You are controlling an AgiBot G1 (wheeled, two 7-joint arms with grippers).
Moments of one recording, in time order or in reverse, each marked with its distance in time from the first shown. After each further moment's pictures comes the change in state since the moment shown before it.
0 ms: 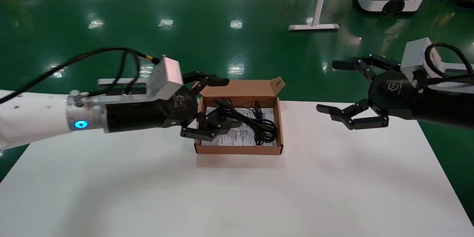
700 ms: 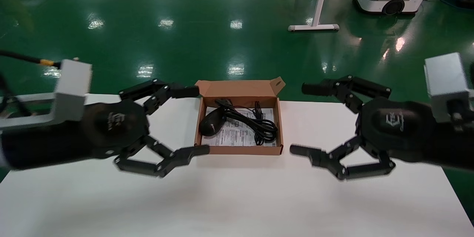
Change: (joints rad) left arm 0.240 -0.258 -0.213 -0.375 -0.230 0.121 -0.234; right arm -0.285 0.096 0.142 0.479 0.233 -0.008 0.298
